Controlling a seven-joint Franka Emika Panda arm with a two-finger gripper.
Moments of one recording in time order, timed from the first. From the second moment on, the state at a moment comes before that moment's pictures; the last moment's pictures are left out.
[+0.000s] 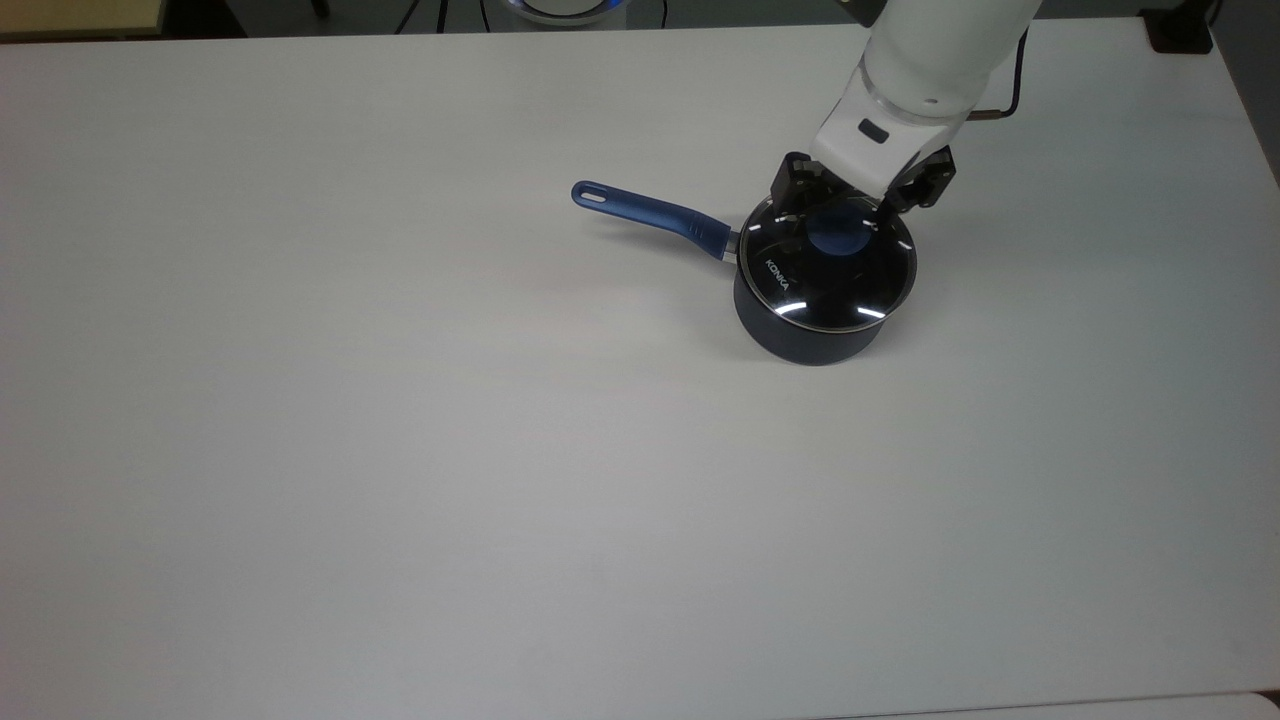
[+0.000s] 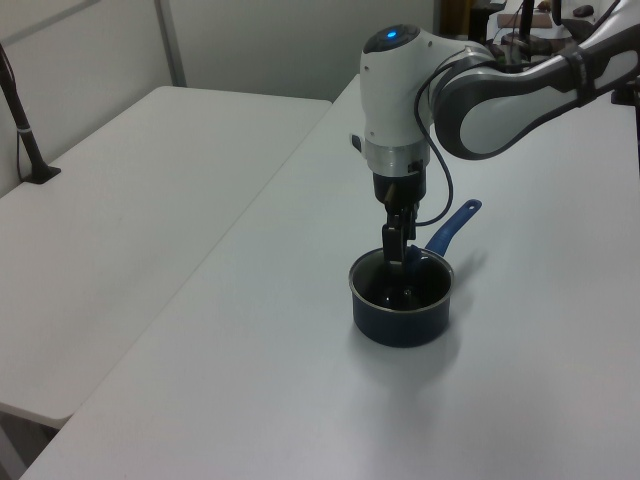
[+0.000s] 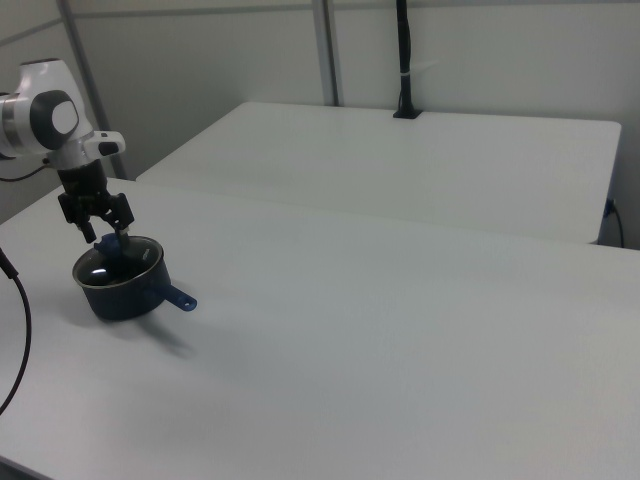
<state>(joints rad) 0.63 0.40 -0.17 -1.52 0.01 1.86 0.34</state>
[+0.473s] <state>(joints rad) 0.63 0.41 -0.15 -1.52 0.01 1.86 0.34</state>
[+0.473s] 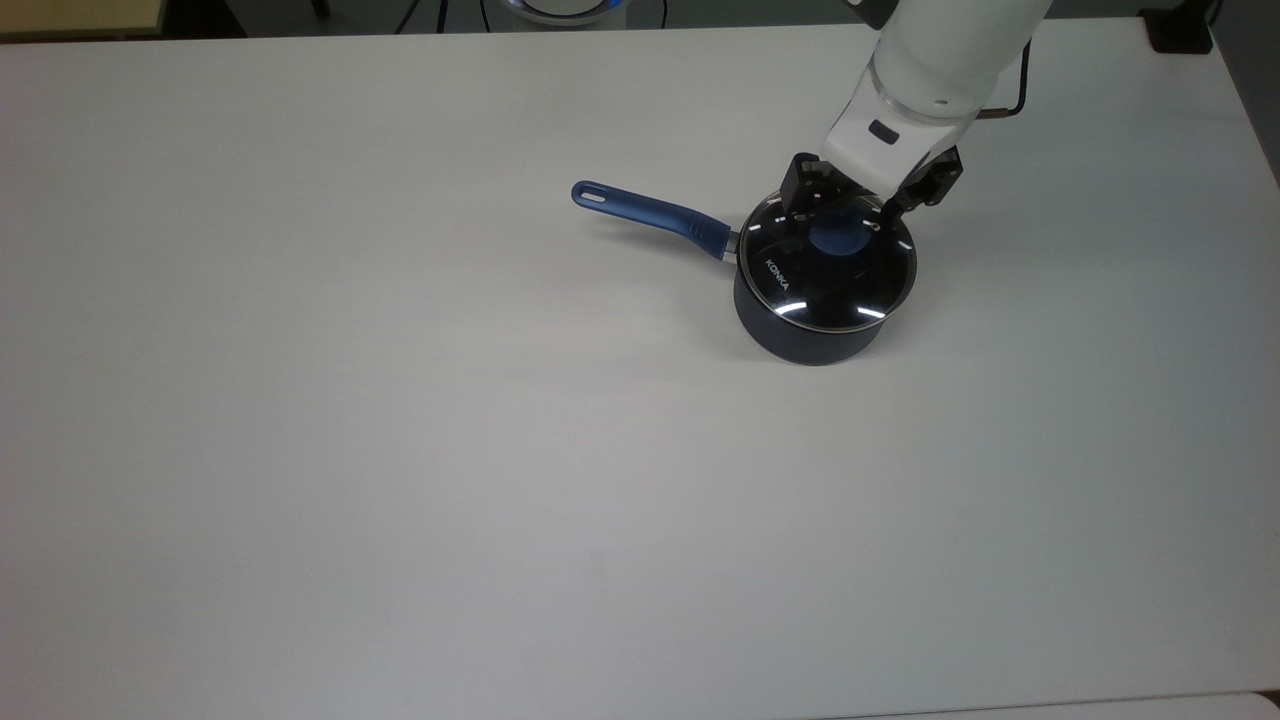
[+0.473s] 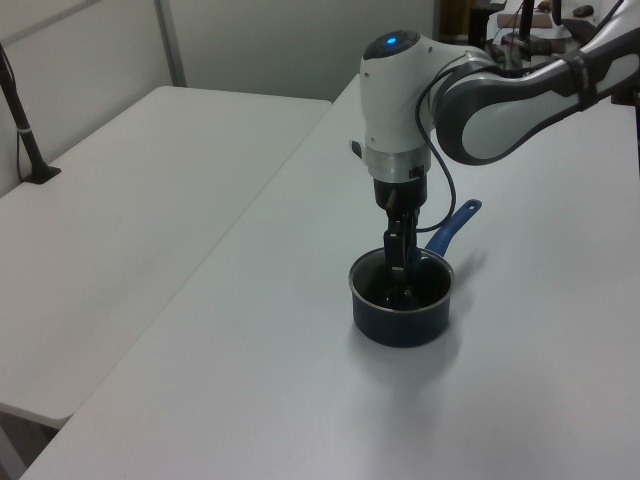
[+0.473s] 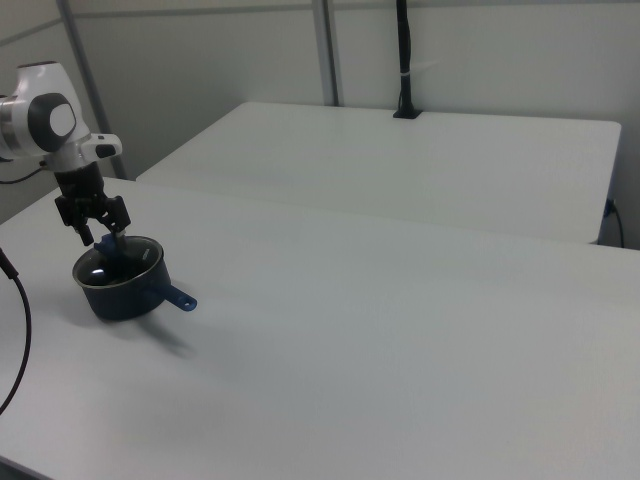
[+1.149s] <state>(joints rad) 0.63 0.41 -0.16 -1.53 0.01 1.87 0.34</state>
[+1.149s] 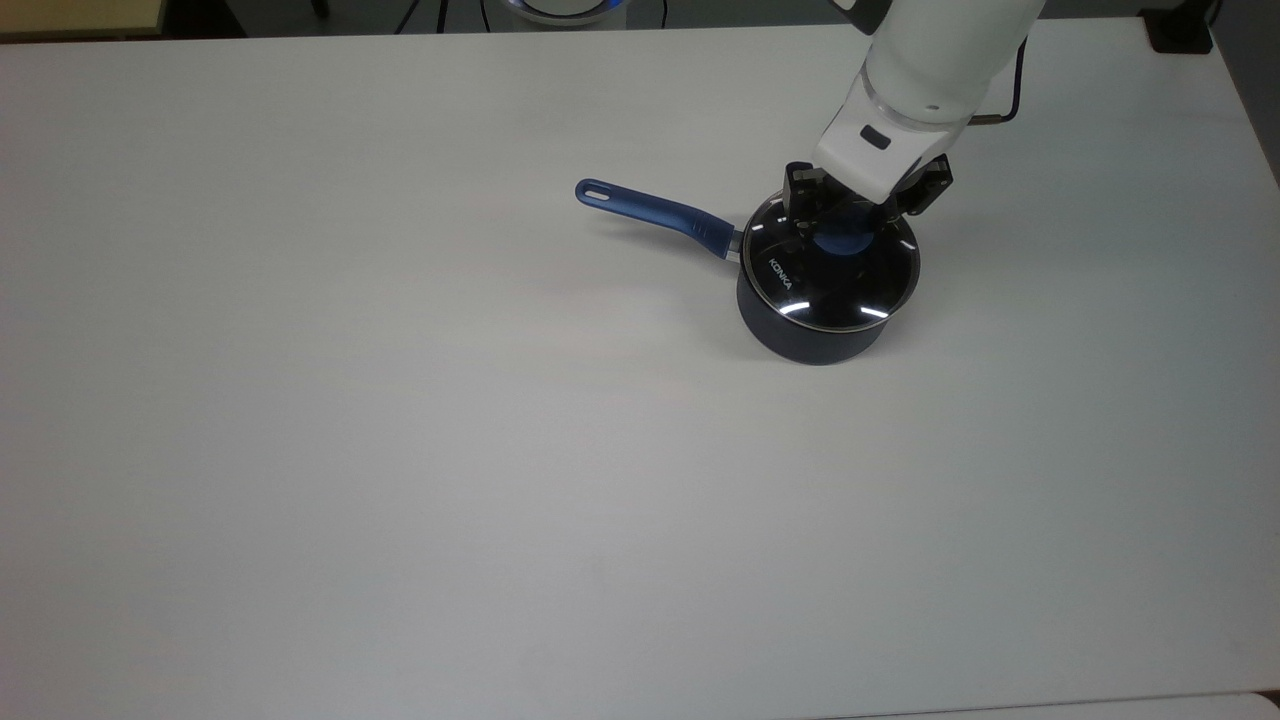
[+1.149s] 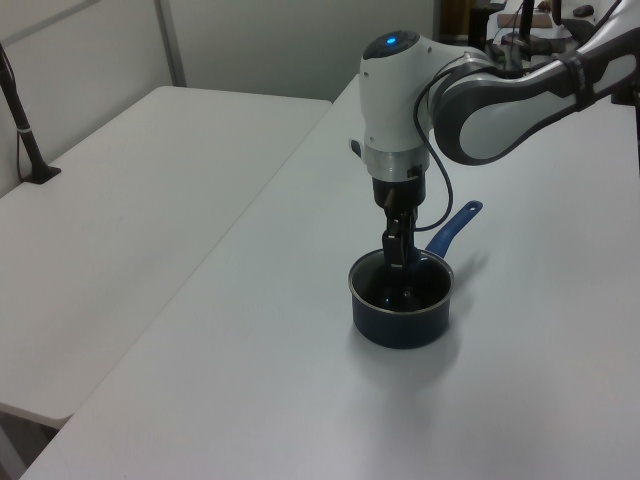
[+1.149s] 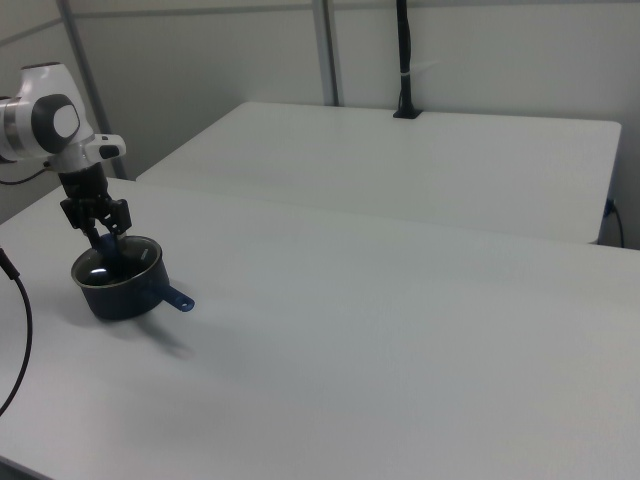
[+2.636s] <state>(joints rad) 0.47 0.34 -0.17 -1.52 0.01 1.85 0.21</state>
